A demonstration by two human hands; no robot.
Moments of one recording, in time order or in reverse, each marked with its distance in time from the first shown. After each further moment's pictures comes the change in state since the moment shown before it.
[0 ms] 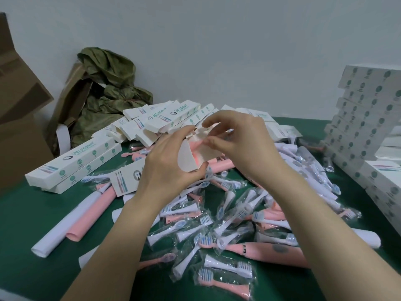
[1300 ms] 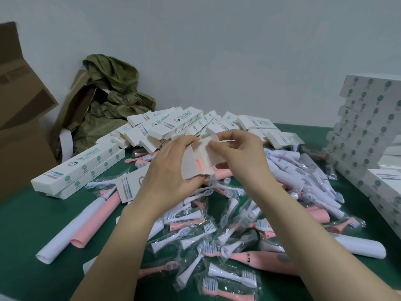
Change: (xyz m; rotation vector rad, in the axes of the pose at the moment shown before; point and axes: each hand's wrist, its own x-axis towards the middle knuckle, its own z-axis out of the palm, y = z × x) left_hand 0.003 -0.010 -0.005 -0.066 -0.143 0.015; right_hand -0.002 0.004 0.023 0.497 0.136 0.370
